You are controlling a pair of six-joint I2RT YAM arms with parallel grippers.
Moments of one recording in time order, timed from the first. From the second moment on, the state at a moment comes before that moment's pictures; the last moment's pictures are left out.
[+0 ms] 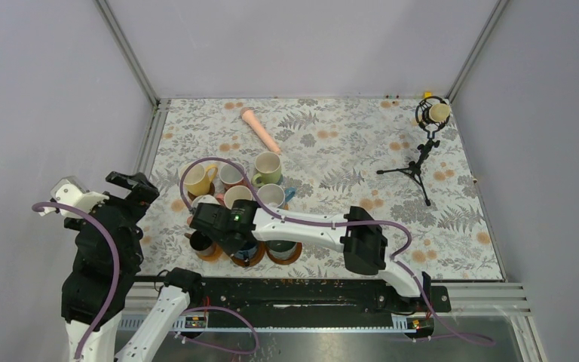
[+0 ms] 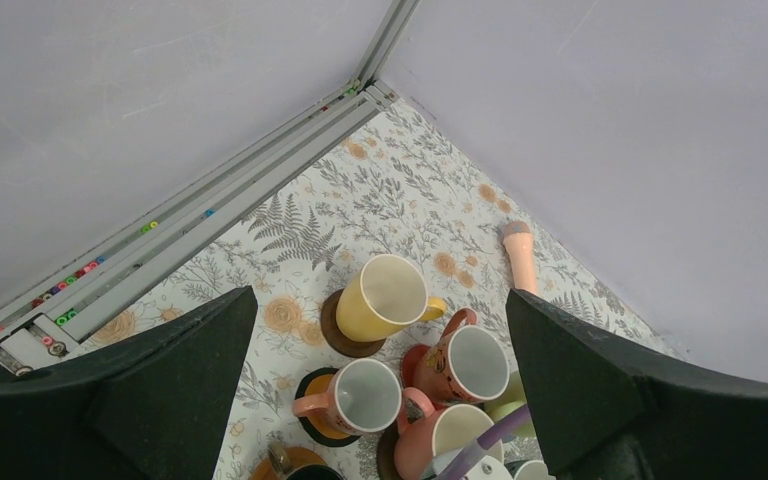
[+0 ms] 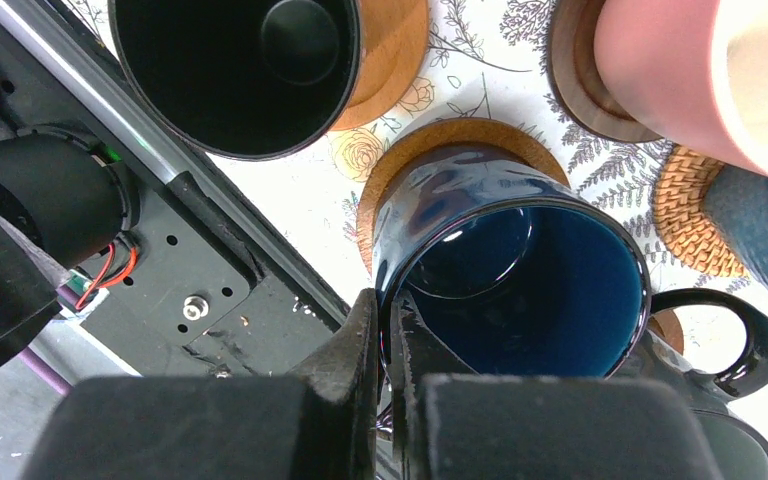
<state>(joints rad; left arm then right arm) -0.26 0.45 1.17 -0.92 -0.75 -0.62 1.36 2.24 2.08 -0.96 0.18 0.43</state>
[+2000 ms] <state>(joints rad) -0.26 0.50 1.06 -0.73 -0.32 -0.52 1.21 1.43 1.51 -0.83 0.52 0.34</state>
